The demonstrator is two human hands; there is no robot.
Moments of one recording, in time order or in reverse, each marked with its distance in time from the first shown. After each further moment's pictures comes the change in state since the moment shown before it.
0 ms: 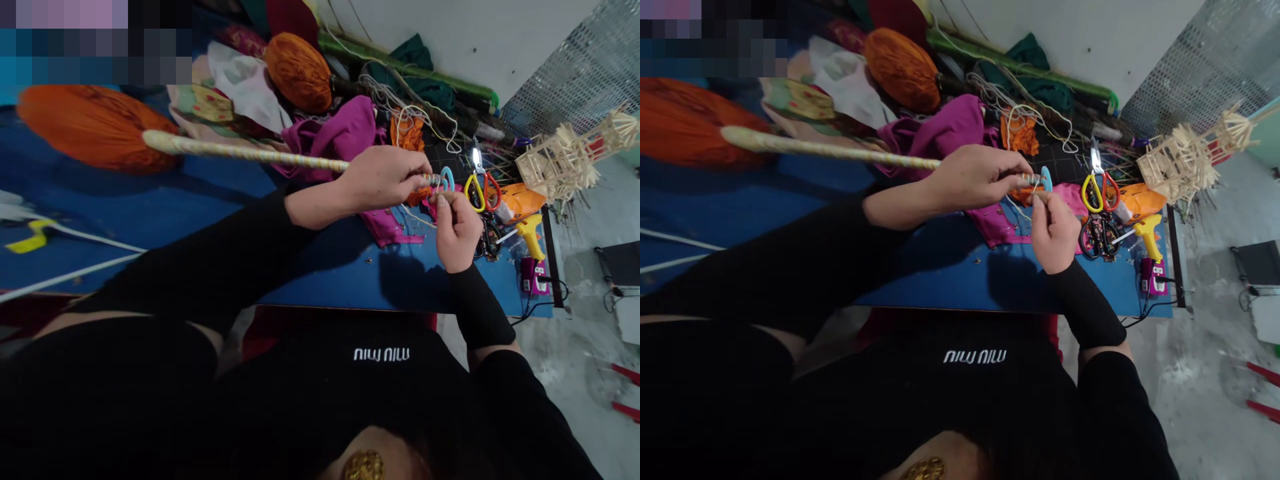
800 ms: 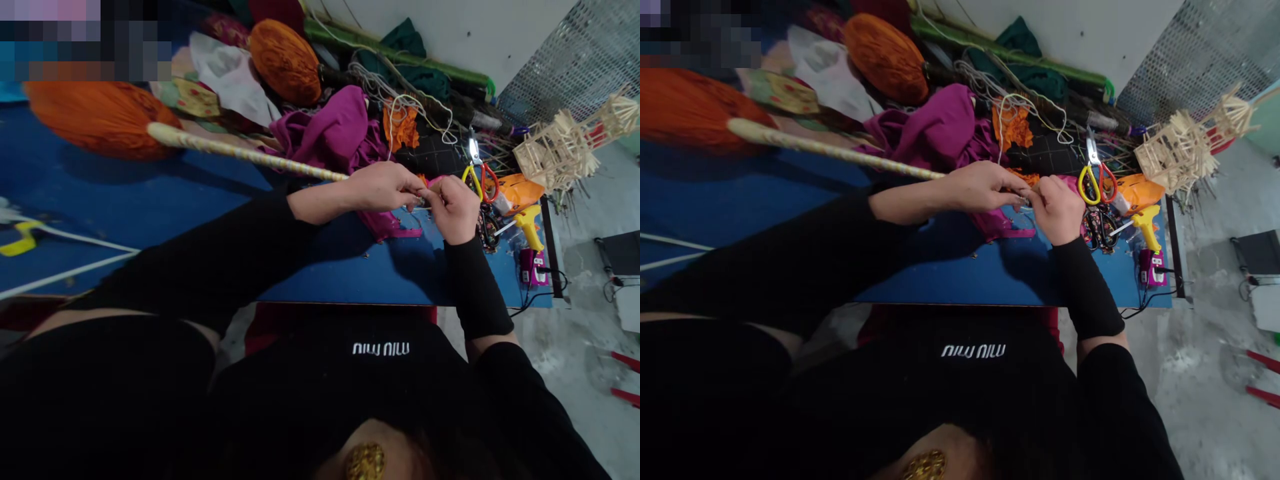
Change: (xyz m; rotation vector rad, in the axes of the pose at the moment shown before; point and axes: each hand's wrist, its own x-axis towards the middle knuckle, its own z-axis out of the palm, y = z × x) left_hand 0.003 -0.007 0.018 -0.178 -0.285 0.053; right_hand 0.021 0.048 0.004 -0.237 -0.162 -0.130
